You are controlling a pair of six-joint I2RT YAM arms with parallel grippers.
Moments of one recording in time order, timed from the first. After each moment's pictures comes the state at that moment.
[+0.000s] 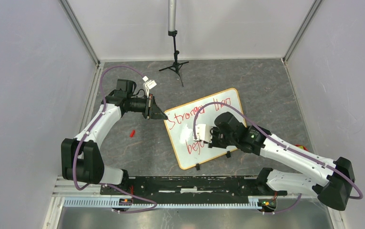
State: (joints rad) left arm -0.15 1.40 1.02 -0.58 1.10 0.08; right arm 0.93 1.06 0.84 -0.61 -0.08 -0.59
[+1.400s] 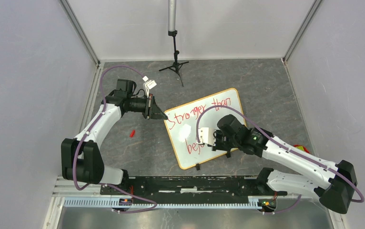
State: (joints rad) left arm -0.15 1.40 1.02 -0.58 1.10 0.08; right arm 0.91 1.03 0.80 -0.65 -0.09 -0.61
